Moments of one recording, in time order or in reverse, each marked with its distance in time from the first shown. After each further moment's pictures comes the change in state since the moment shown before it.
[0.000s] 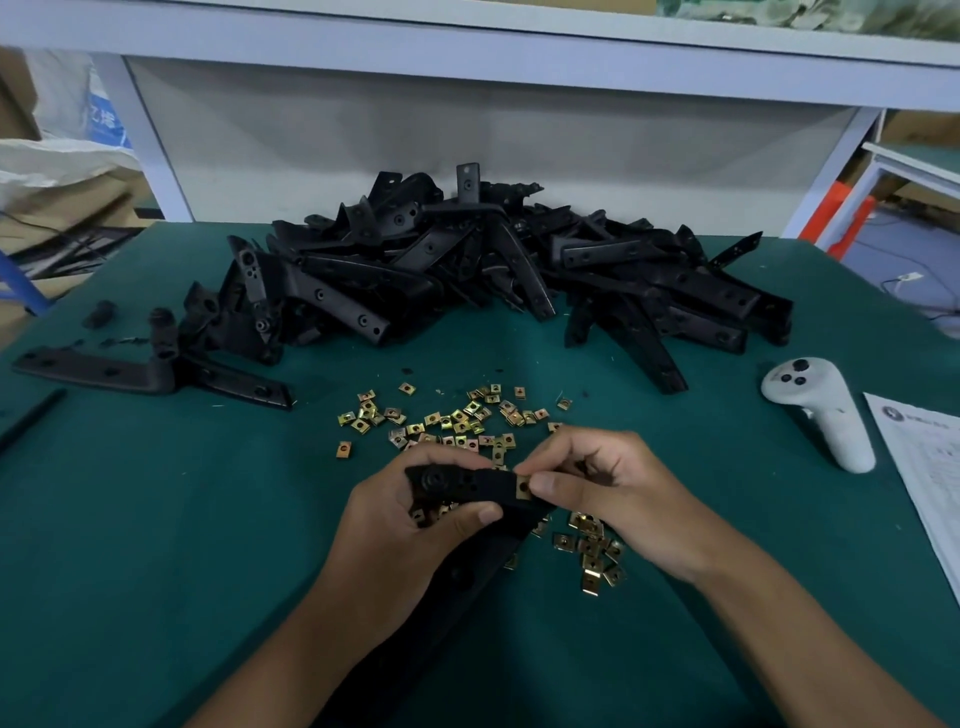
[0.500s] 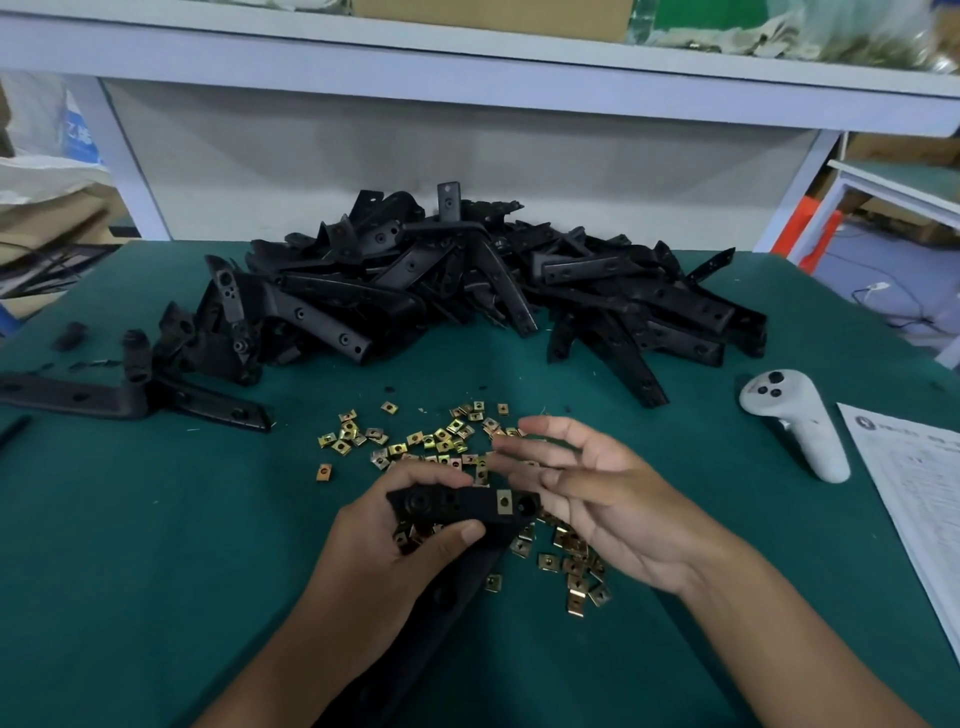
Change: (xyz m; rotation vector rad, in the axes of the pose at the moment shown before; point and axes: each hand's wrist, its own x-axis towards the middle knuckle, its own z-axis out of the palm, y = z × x) left_hand 0.003 -0.006 -0.003 0.111 -0.029 0.017; right_hand 0.010 0.007 -0.006 0.718 0.048 0.197
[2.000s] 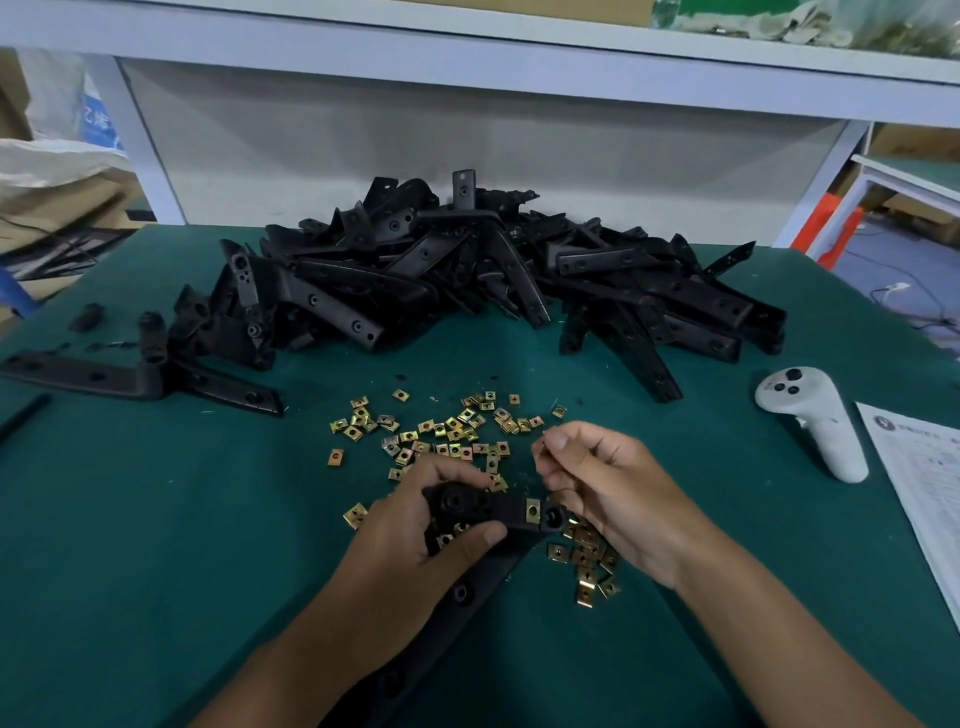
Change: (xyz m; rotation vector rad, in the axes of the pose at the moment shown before) left_hand -0.003 -0.003 0.003 0.154 -0.118 0.042; right_hand 0.000 0.003 0.009 -0.297 0.197 -0.034
